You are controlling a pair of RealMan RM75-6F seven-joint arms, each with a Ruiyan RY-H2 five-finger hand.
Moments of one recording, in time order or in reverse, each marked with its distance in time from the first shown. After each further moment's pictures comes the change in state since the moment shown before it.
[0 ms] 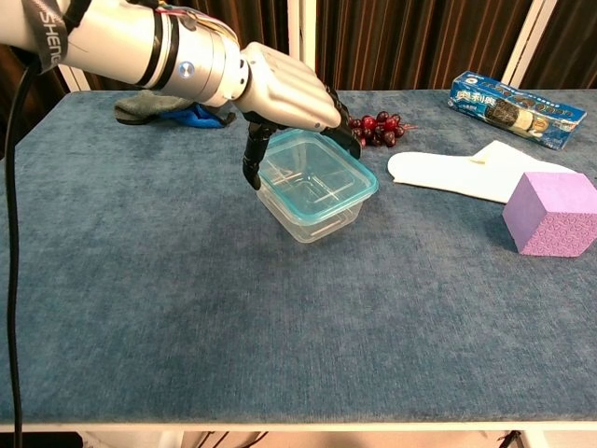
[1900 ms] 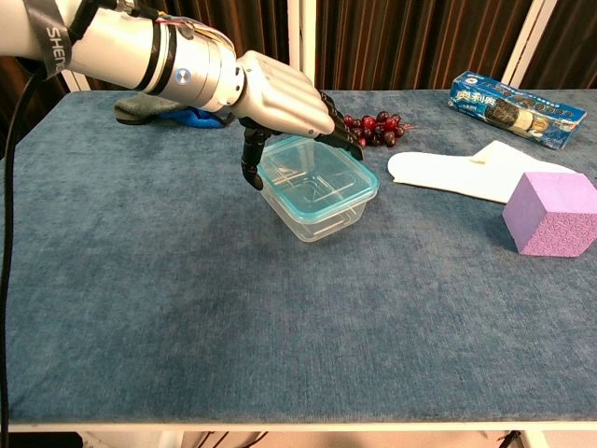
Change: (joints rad) left arm -0.025 -0.027 0.079 0.091 0.190 0.050 -0.237; right arm -0.025 -0.004 0.005 0.008 0.000 0.022 0.013
